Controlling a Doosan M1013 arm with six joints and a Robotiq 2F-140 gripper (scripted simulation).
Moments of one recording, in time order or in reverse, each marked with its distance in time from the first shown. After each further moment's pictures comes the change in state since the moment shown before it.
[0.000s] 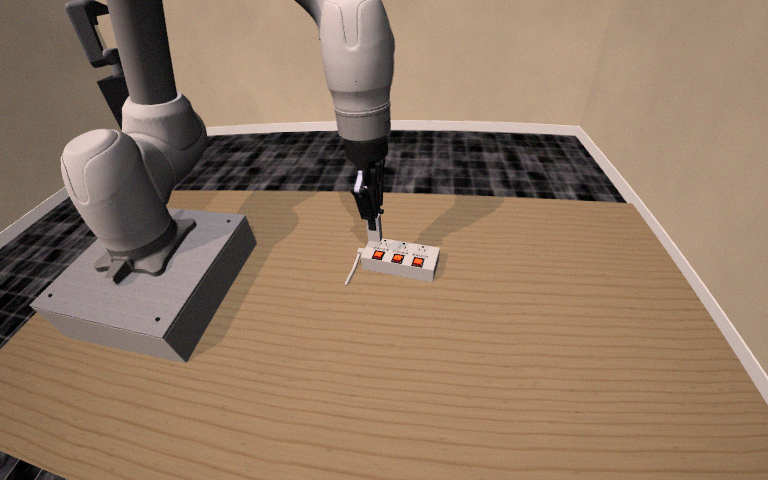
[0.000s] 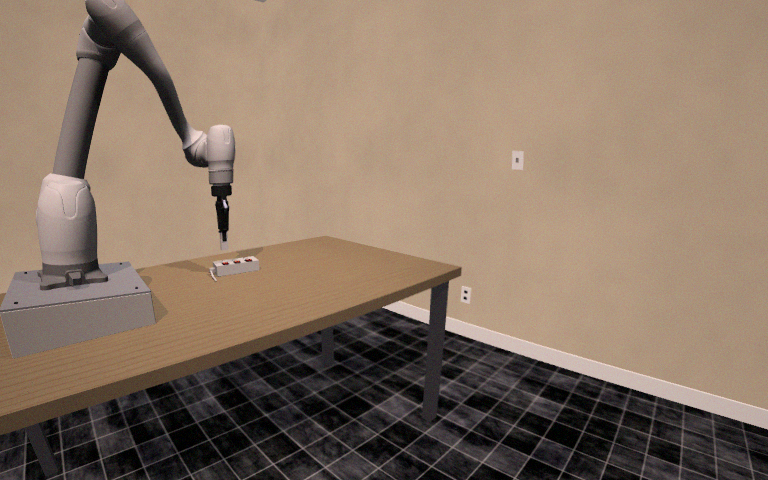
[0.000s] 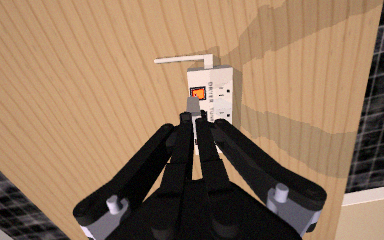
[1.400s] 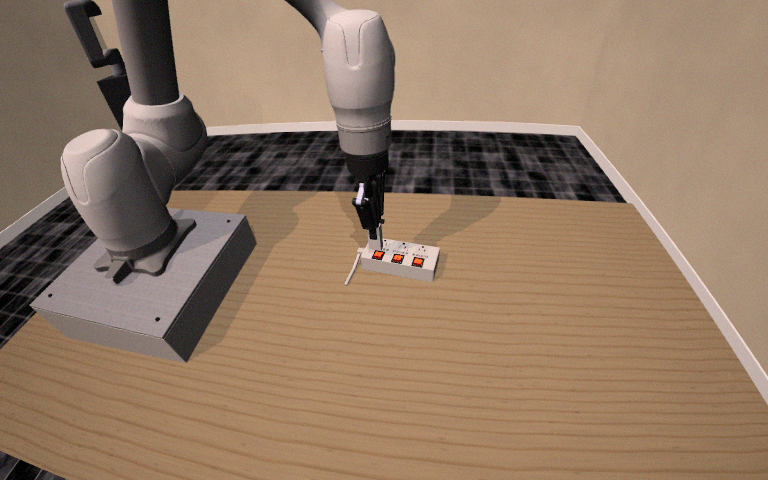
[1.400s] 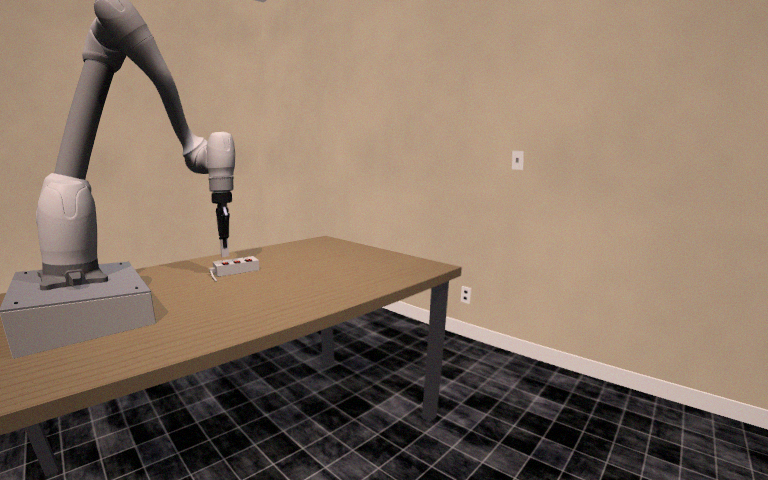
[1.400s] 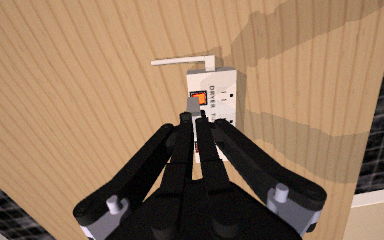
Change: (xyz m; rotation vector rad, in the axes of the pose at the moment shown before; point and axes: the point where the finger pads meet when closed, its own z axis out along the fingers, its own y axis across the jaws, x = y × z) arm 0.000 0.000 0.025 0.000 0.000 0.000
